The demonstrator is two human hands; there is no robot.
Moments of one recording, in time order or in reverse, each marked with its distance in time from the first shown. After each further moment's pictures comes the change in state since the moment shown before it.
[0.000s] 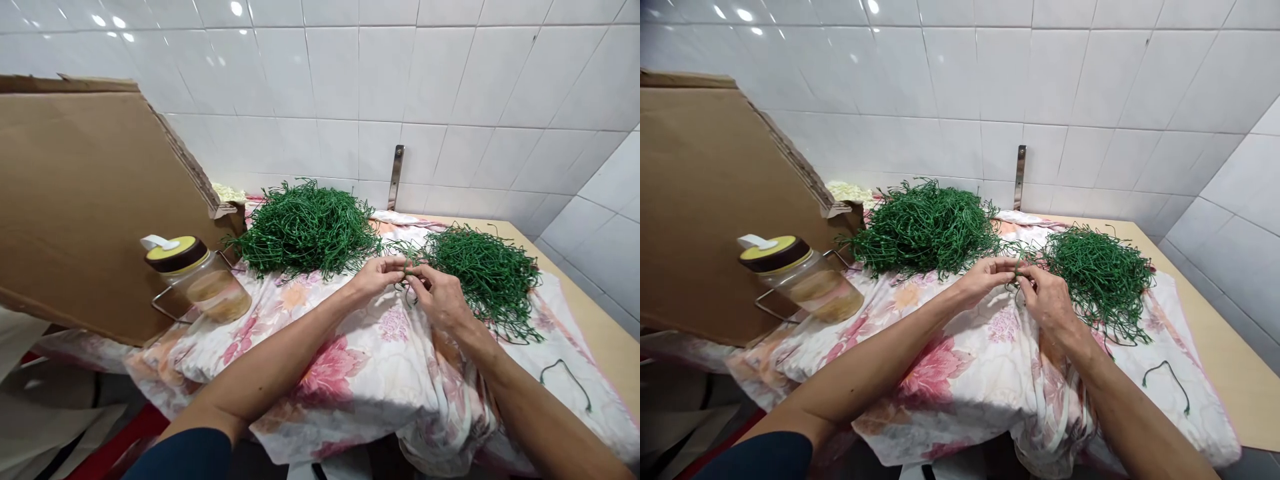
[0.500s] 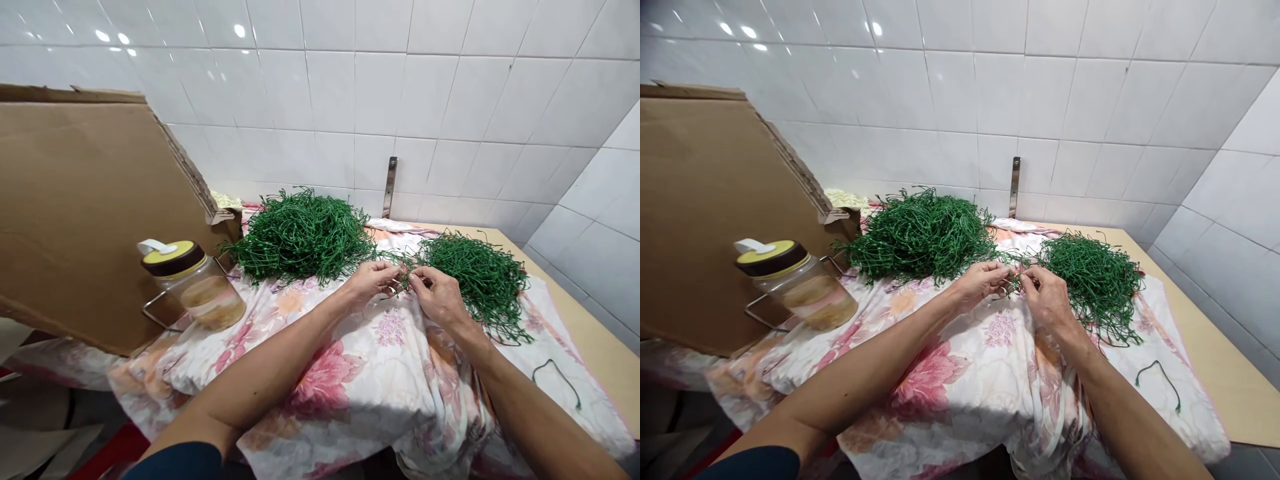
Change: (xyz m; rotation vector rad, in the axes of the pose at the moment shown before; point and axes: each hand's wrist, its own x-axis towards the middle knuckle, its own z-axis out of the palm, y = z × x) left_hand -0.004 0.006 -0.001 0.001 0.027 -0.081; right_hand 0.004 0.008 -0.001 0.077 0.112 0.056
